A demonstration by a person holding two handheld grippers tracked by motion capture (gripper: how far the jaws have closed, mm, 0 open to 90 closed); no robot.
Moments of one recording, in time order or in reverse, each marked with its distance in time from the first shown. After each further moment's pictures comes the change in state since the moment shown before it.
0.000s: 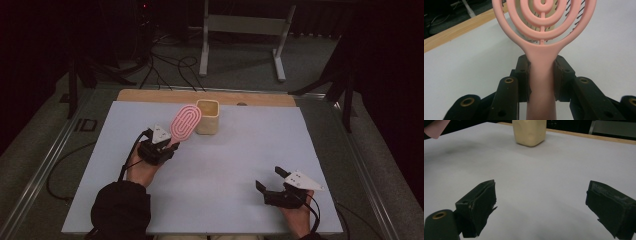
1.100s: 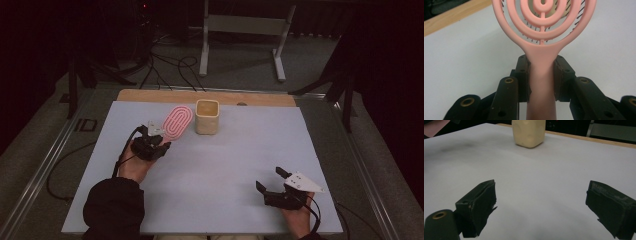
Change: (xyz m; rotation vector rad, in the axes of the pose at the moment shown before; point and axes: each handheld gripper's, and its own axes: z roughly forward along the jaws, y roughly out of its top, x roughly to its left) left arm 0.022 -0.002 -0.002 0.118 0.033 -0.048; right arm 0.003 -0.002 -0.002 -0.016 -0.011 -0.017
